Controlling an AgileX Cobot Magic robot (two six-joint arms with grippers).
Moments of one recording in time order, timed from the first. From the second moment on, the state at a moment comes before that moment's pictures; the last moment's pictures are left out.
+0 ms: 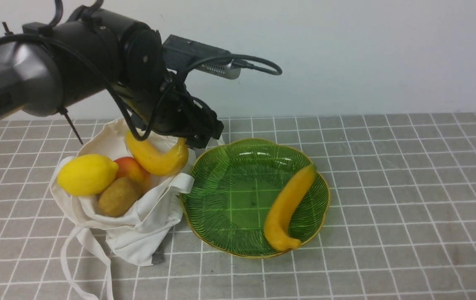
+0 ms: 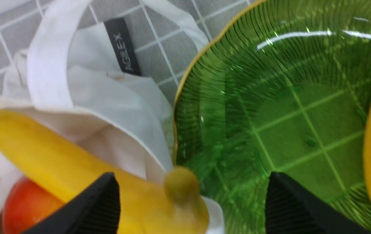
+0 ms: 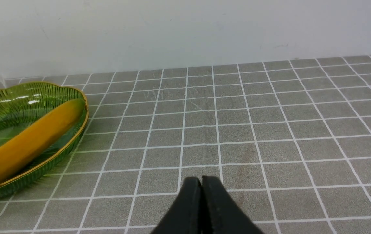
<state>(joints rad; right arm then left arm) 0.02 -0.01 0.03 0.05 0.37 0.02 -0.43 1.82 -1.49 0.13 0.78 -0.09</state>
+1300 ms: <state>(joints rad) 0.02 -0.01 0.03 0.05 0.37 0.02 -0.52 2.00 -1.68 -0.43 0.92 0.23</state>
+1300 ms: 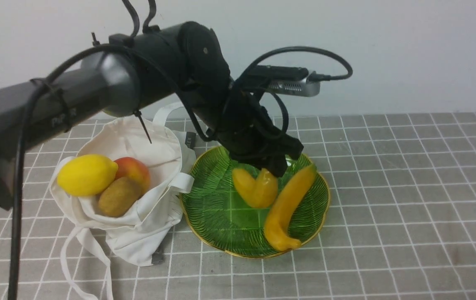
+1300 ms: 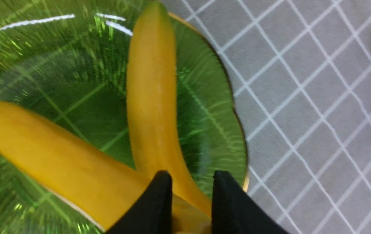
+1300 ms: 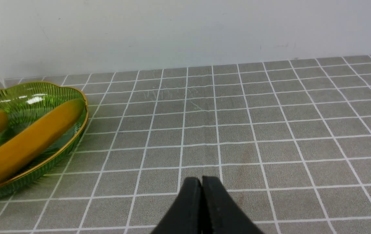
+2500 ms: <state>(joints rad) 0.02 -0.01 0.03 0.05 0.37 0.02 -0.51 1.46 -1.75 -0.06 1.25 0.14</state>
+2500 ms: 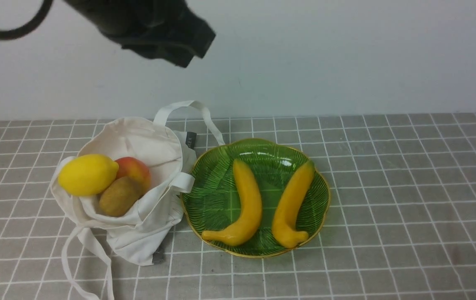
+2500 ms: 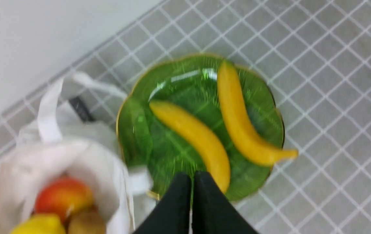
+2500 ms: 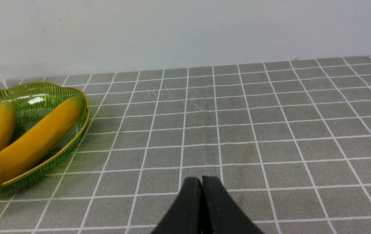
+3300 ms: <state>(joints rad) 0.02 -0.01 0.03 0.05 0.37 0.02 -0.51 0.30 -0.23 -0.12 0.23 0.03</state>
